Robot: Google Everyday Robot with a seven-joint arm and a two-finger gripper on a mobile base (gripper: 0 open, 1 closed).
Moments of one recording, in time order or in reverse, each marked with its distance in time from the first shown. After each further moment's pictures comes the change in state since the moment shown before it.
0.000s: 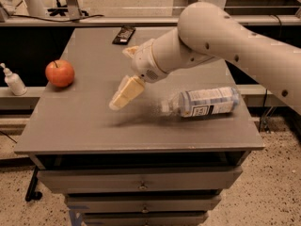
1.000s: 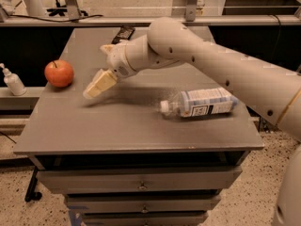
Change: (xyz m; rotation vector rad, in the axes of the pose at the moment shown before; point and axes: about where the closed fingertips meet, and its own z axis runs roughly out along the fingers) arm -0.025 -0.048 0.089 0.010 -0.158 0.032
